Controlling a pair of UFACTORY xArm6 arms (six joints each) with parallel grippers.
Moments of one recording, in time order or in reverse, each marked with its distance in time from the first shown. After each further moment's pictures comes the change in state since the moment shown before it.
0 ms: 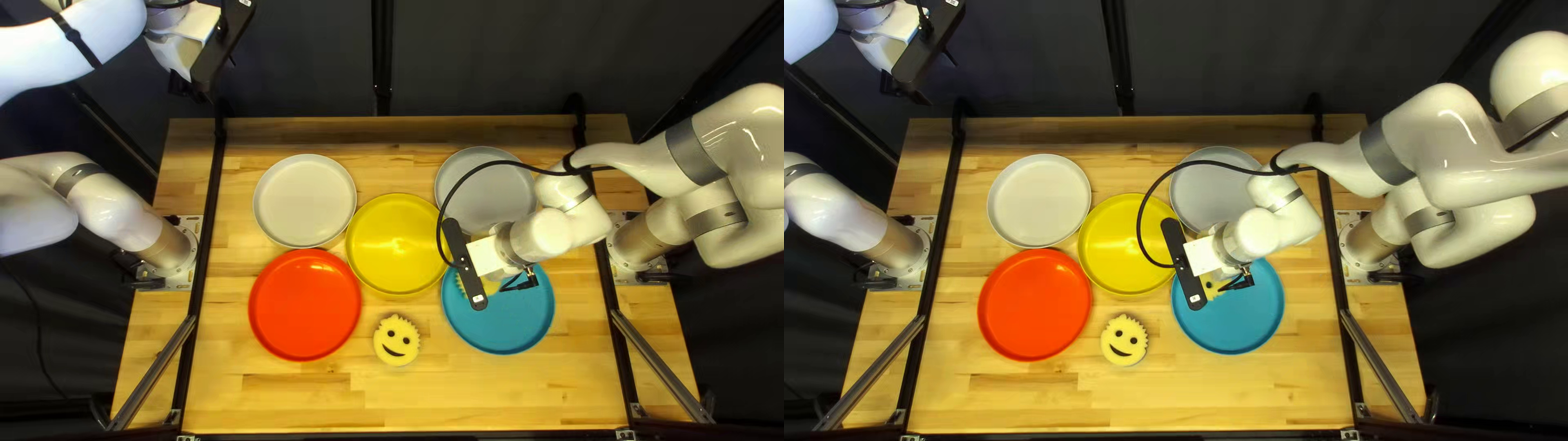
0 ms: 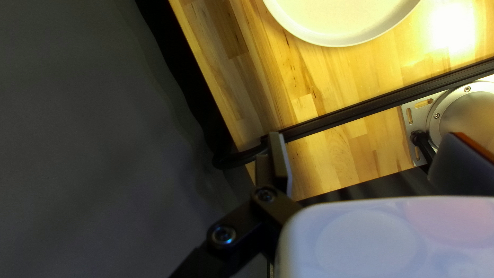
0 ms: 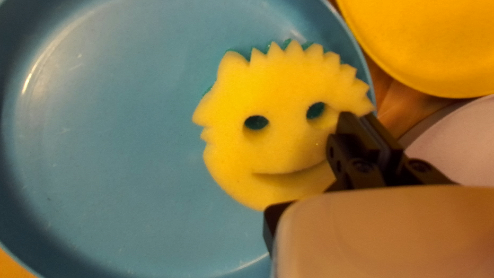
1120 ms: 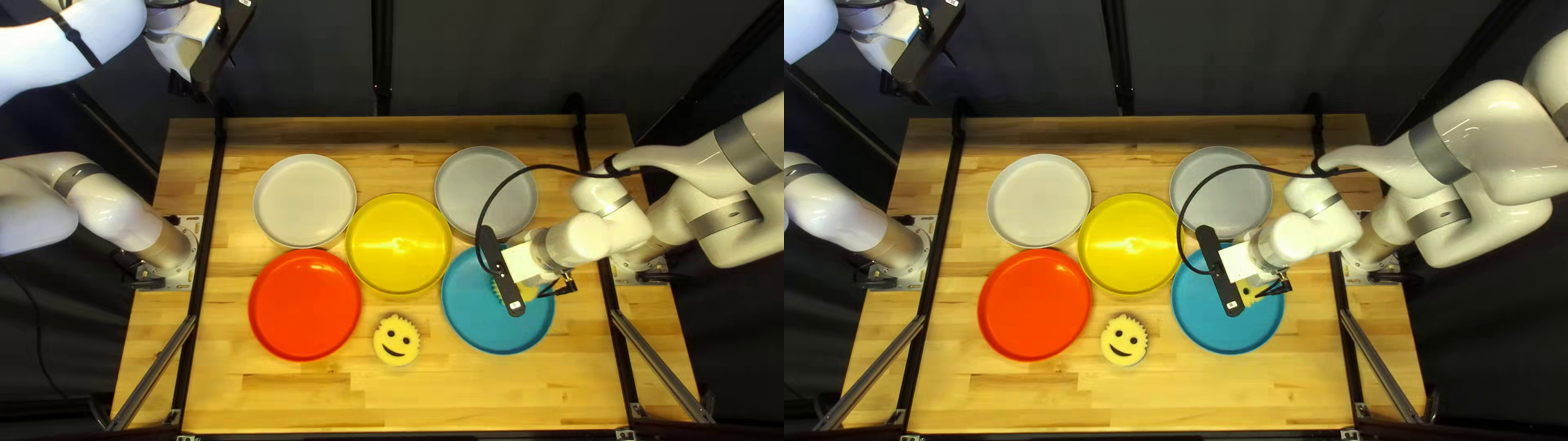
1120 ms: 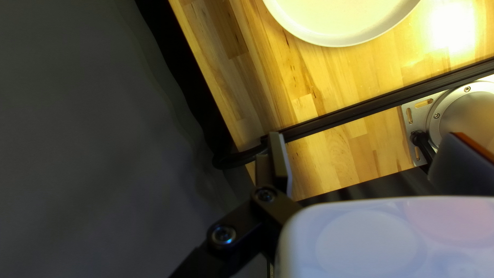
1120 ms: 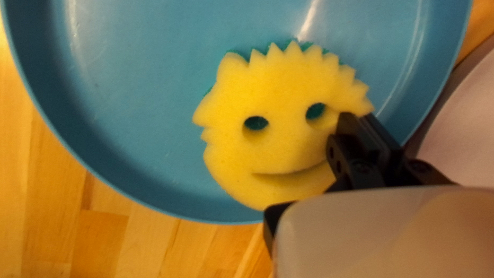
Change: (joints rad) left arm 0.000 0.000 0.000 0.000 0.000 0.000; right arm -0.037 -0.094 0.080 0.103 0.042 -0.119
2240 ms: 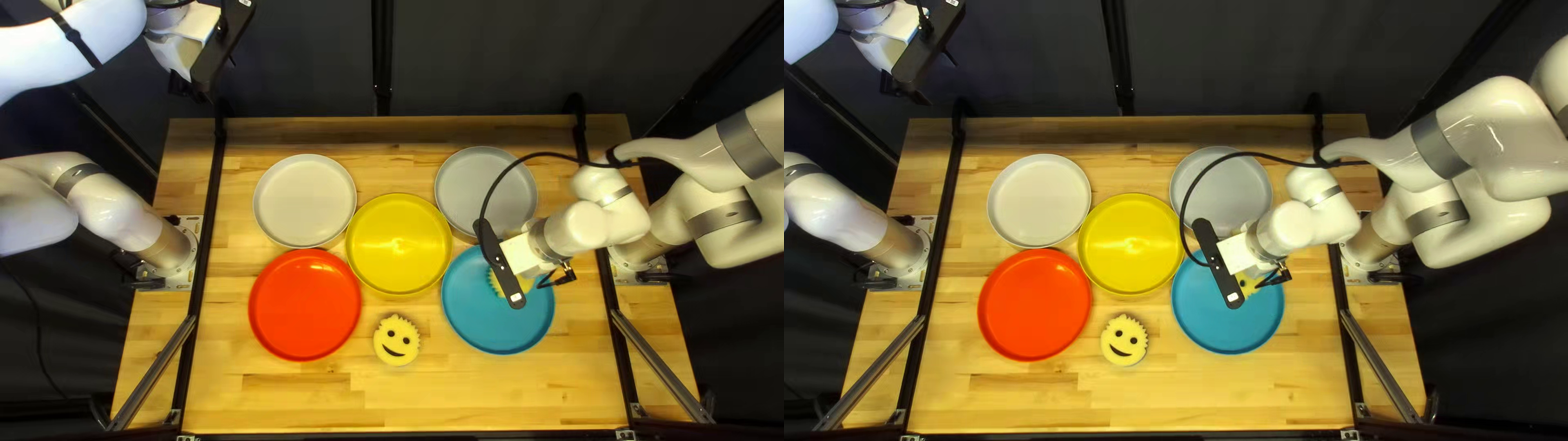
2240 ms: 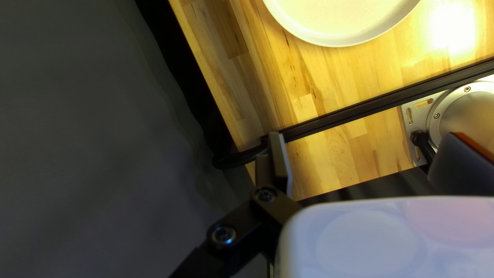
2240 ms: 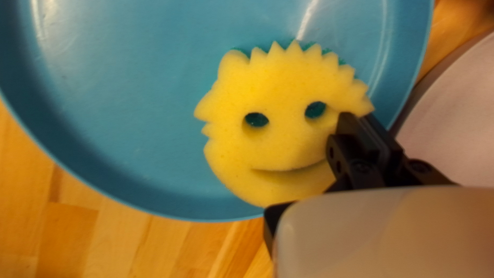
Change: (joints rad) left arm 0.000 0.000 0.000 0.000 0.000 0.000; right arm 0.174 -0.054 0.005 0.015 0.095 0.046
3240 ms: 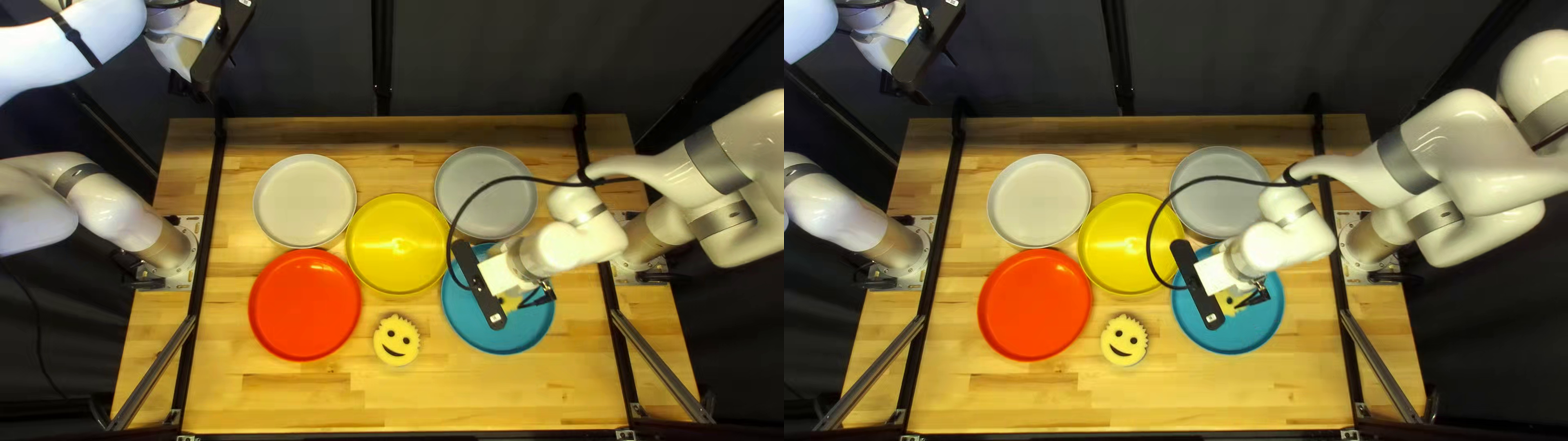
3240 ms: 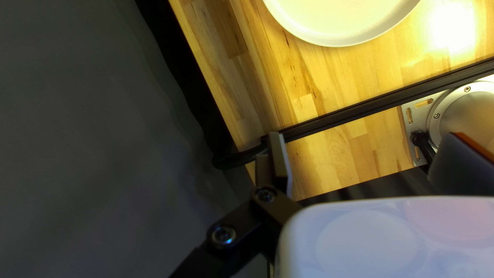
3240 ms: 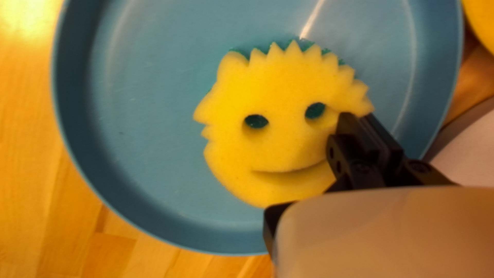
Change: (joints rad) left arm 0.000 0.000 0.000 0.000 0.000 0.000; right arm -0.182 0.194 -0.152 0.105 -0.060 -0.209
